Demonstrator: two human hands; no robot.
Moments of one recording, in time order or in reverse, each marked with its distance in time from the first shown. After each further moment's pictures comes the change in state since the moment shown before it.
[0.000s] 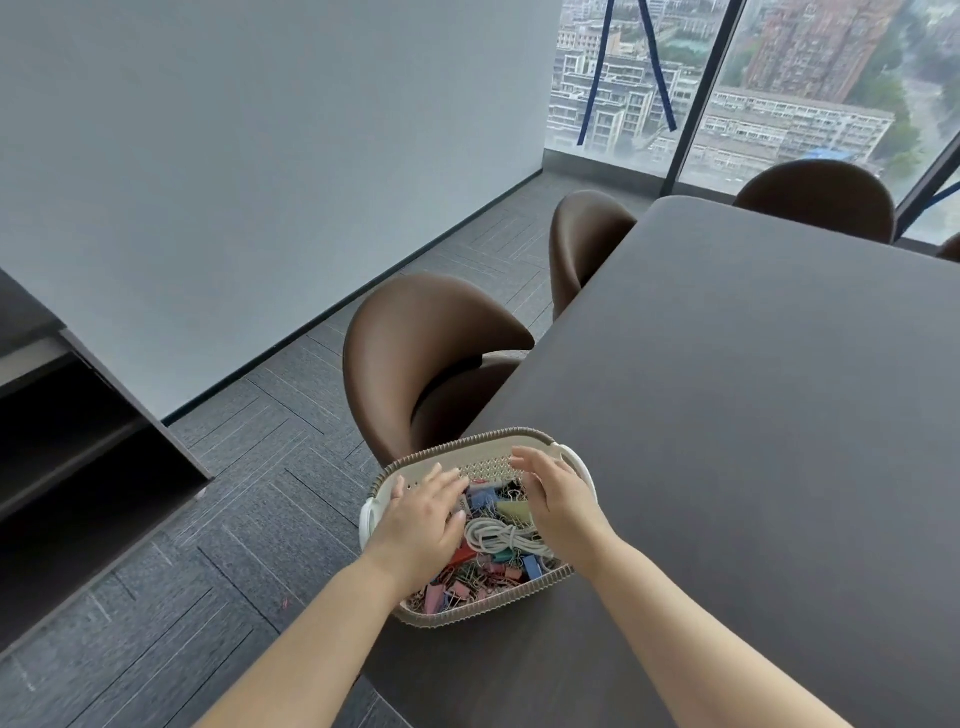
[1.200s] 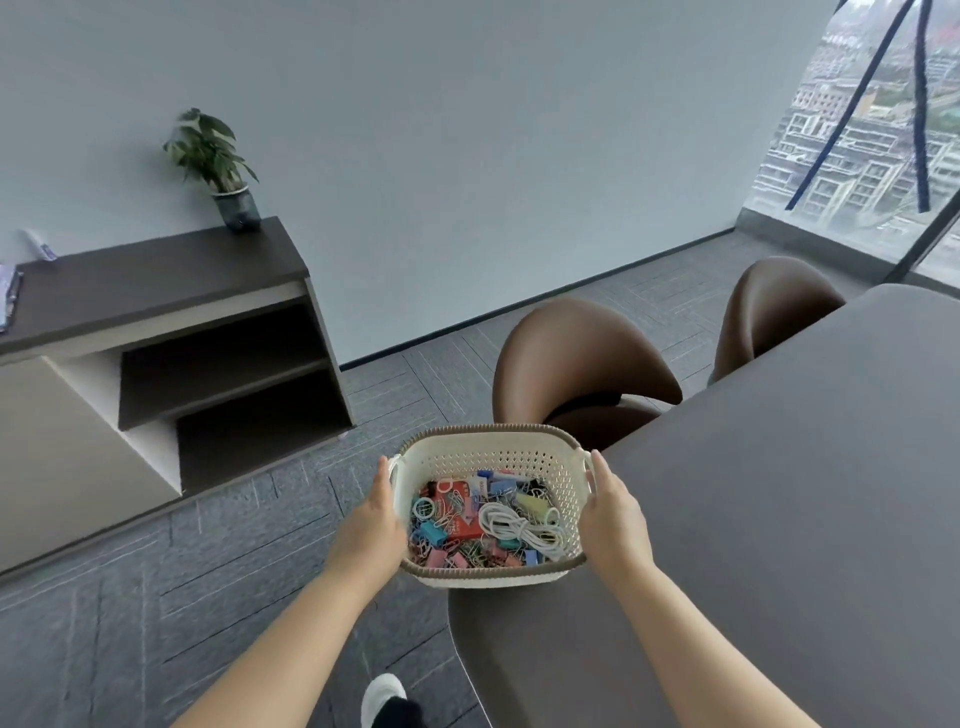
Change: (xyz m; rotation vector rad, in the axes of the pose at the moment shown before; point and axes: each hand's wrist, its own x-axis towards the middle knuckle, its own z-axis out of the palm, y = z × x) left_hand -0.117 -0.083 -0.020 -0.165 0.295 -0.767; right_hand 0.010 -0.061 0.045 -0.021 -0.083 0.082
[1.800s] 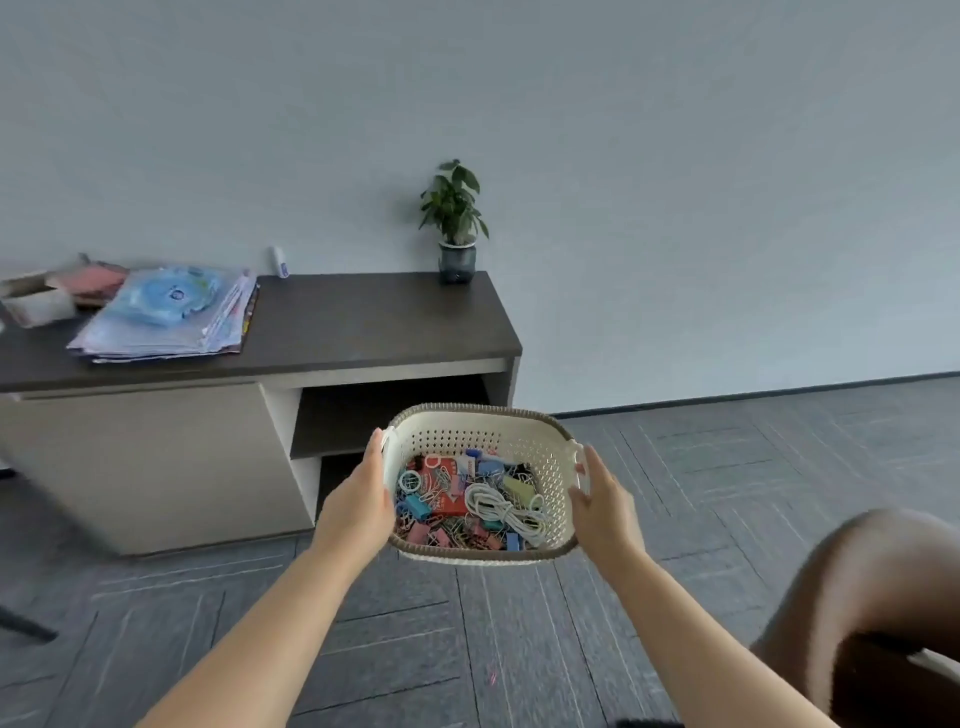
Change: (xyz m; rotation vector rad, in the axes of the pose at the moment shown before) left_hand 0.233 -0.278 -0.226 -0.099 0.322 -0.226; right_hand 0.174 -0.349 0.278 -0.005 -0.198 -0.358
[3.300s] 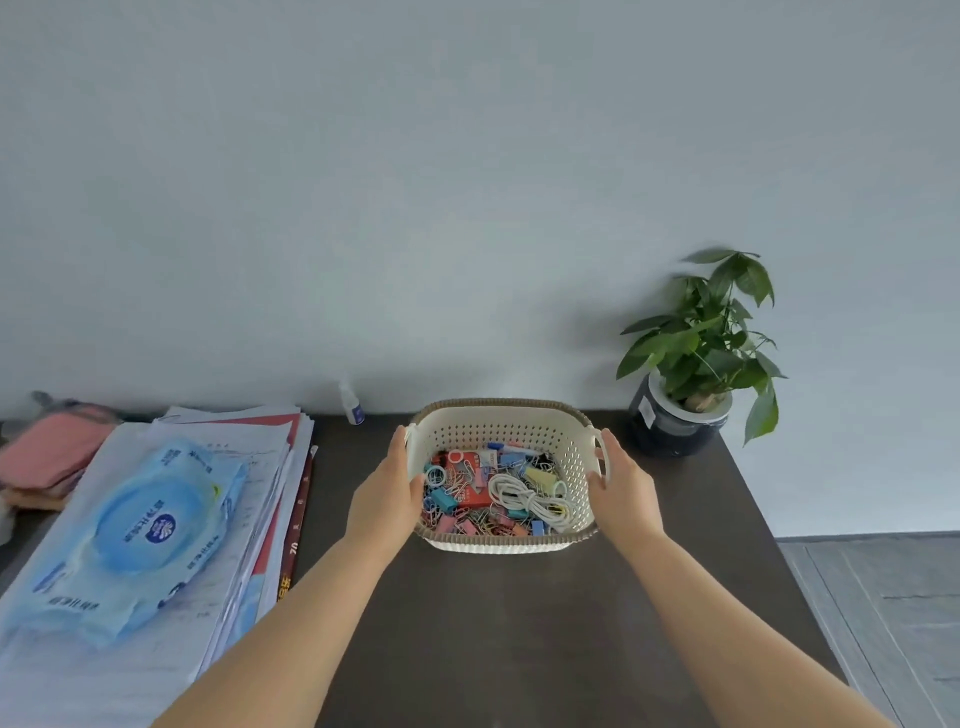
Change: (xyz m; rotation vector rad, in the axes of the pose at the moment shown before) left_hand 0.664 -0.198 -0.038 0.029 -0.017 -0.177; right_hand 0.600 -0.265 0.311 -0.054 -0.177 -0.014
